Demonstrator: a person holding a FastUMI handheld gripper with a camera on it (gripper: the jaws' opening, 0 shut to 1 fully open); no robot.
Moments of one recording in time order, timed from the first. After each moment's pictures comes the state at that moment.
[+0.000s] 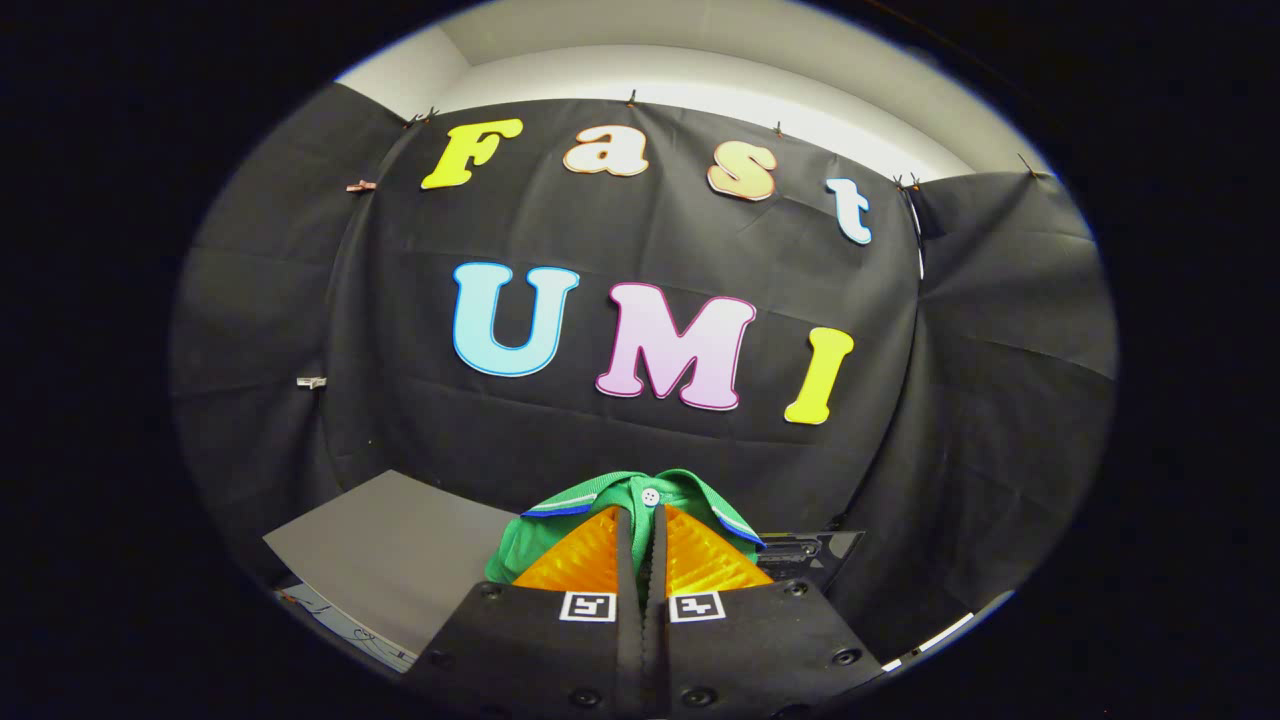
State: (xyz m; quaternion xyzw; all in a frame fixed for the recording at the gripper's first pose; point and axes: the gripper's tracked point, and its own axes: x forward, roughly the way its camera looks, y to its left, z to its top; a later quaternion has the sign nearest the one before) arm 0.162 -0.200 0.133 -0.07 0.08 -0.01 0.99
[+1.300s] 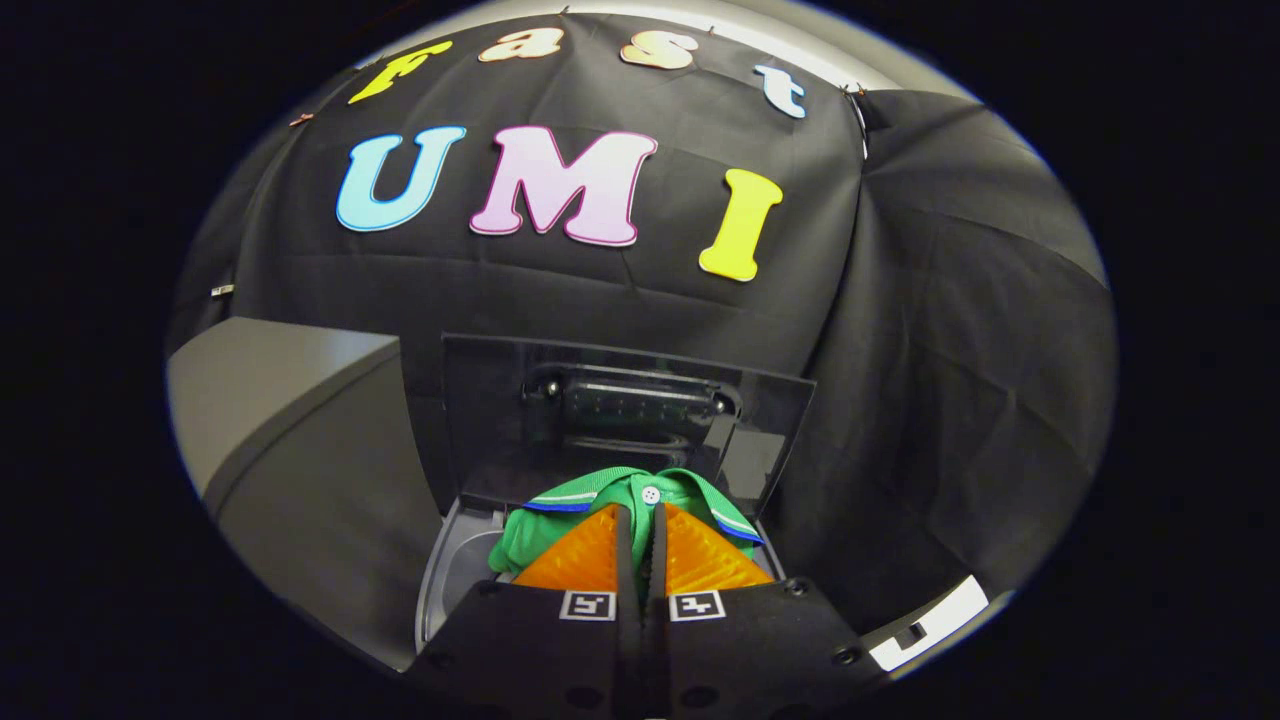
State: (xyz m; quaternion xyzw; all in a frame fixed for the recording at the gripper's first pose) arm 0.206 -0.404 -0.123 -0.08 0.20 -0.10 0.97
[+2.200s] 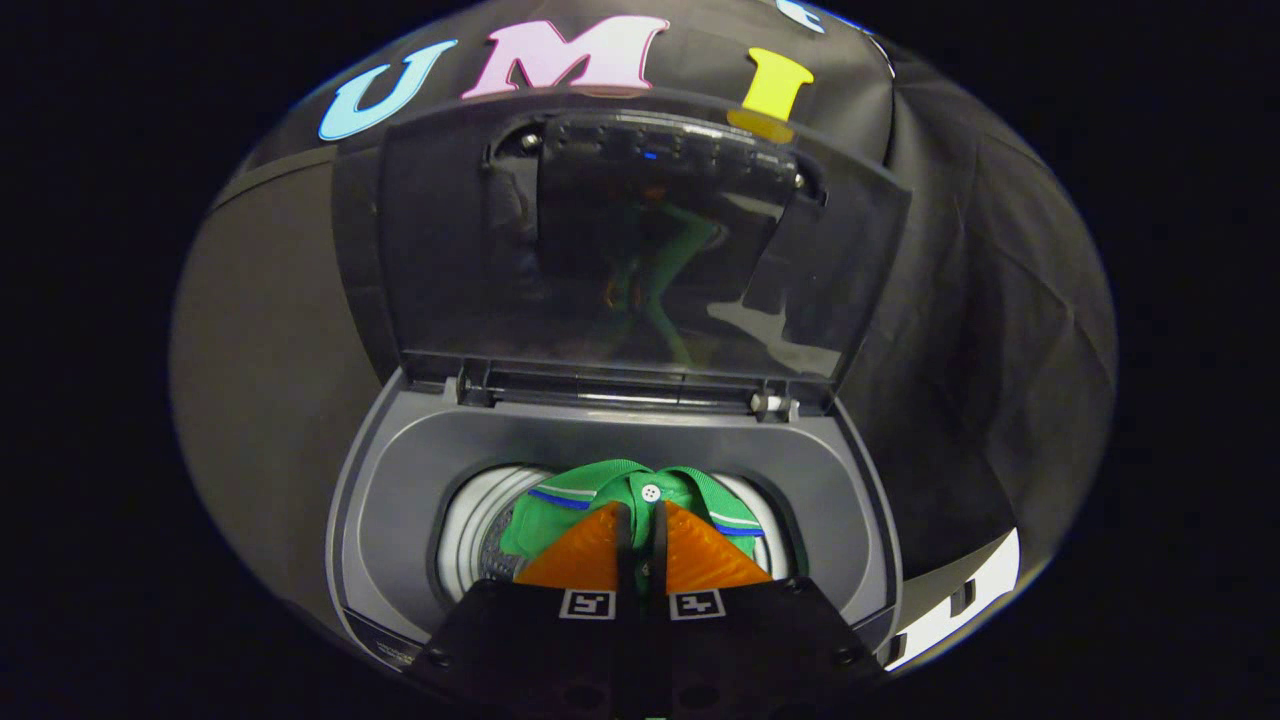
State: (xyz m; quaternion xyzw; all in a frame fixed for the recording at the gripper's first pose) arm 0.216 -0.424 -0.294 -0.05 0.36 -0.09 0.93
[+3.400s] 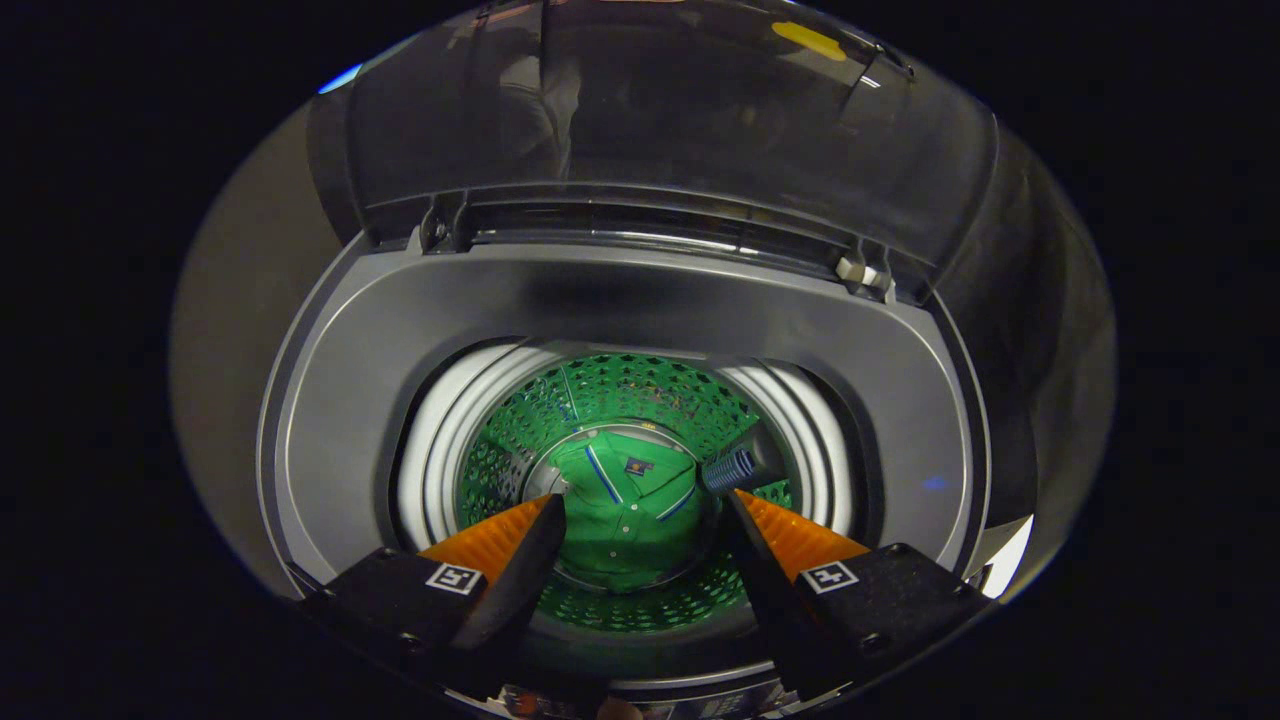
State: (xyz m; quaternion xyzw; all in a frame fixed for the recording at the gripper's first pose) arm 0.197 -0.431 -0.365 -0.04 0.50 -0.06 0.86
